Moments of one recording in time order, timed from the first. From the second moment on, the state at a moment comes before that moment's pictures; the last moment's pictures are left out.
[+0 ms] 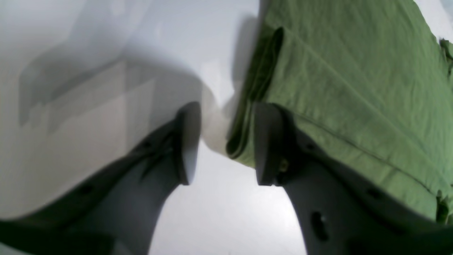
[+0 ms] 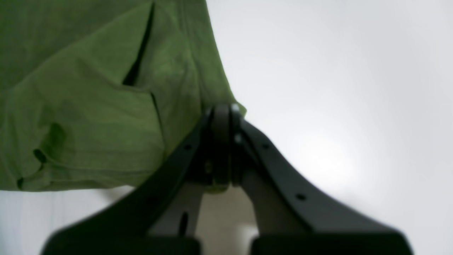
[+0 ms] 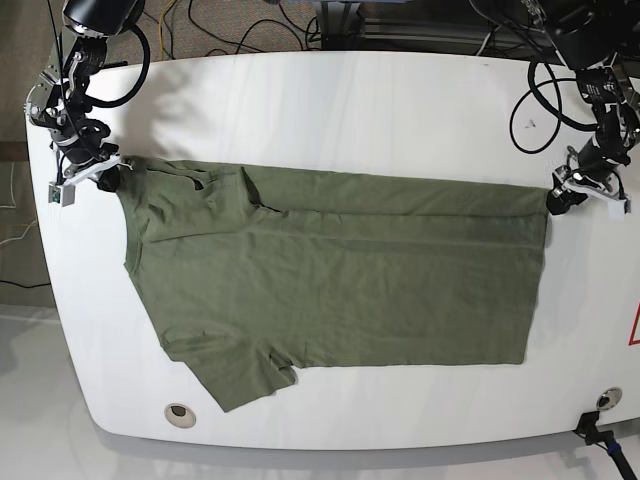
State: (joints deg) left arm 0.6 -19.5 -37.0 66.4 -42.1 -27.2 46.8; right arm -9.7 18.1 33.7 81.9 34.0 24.5 -45.3
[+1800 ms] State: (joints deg) left arm 11.1 -23.0 -33.6 78.9 -41.9 -35.0 53.0; right arm -19.3 18.2 36.1 88.7 47.1 24.3 -48.9
